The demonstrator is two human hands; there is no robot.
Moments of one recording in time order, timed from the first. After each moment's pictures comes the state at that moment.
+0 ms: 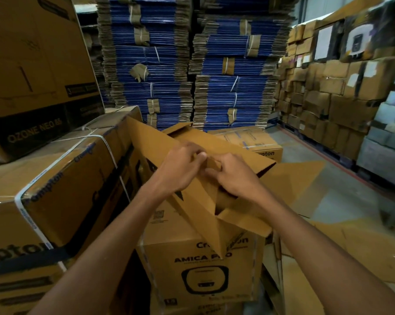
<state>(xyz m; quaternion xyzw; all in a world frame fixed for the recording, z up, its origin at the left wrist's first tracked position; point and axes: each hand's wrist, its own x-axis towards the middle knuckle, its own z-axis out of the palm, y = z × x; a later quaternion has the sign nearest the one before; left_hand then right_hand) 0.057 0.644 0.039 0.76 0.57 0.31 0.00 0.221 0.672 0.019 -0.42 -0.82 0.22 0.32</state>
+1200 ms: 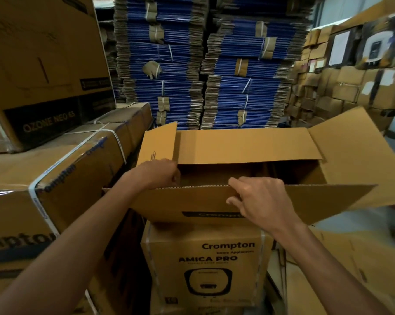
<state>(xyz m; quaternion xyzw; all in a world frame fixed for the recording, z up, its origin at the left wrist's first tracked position) -0.023 0.661 0.035 0.75 0.65 -0.10 -0.01 0.245 0.645 -0.017 -0.35 -0.86 -0.22 0.29</state>
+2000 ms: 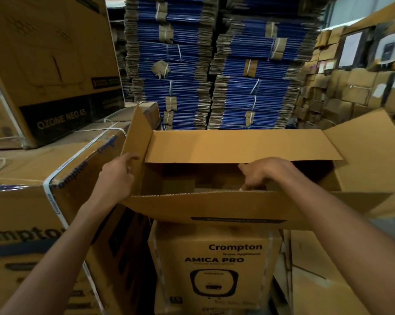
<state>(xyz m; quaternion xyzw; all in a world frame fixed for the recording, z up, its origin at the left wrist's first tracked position) -0.090 0.596 0.011 0.52 0.77 0.37 0.01 0.208 0.726 0.043 -0.54 -0.81 0.11 -0.17</state>
